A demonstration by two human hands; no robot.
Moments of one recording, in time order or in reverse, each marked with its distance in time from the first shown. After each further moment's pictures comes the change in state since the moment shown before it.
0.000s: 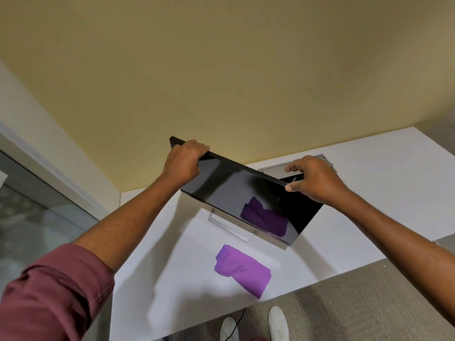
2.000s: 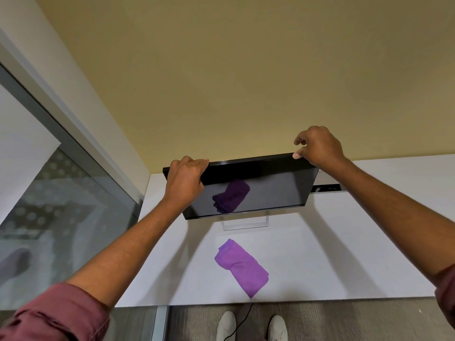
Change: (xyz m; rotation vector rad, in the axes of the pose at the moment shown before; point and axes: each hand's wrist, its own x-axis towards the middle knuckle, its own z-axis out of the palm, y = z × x) left_hand -0.083 0.067 -0.015 0.137 0.053 -0.352; right_hand 0.133 0.017 -0.011 -0.193 0.068 -0.219
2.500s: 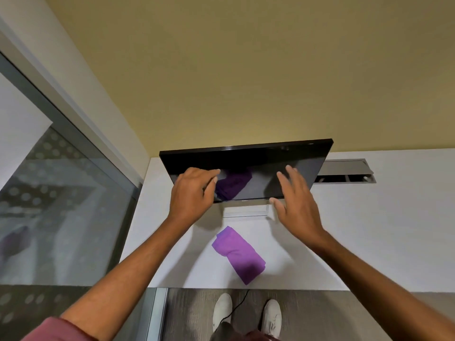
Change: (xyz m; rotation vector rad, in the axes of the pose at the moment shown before) left_hand -0.061 0.044 0.017 -0.456 0.179 -0.104; right_hand -0.151 -0.019 0.124 0.104 0.049 -0.151
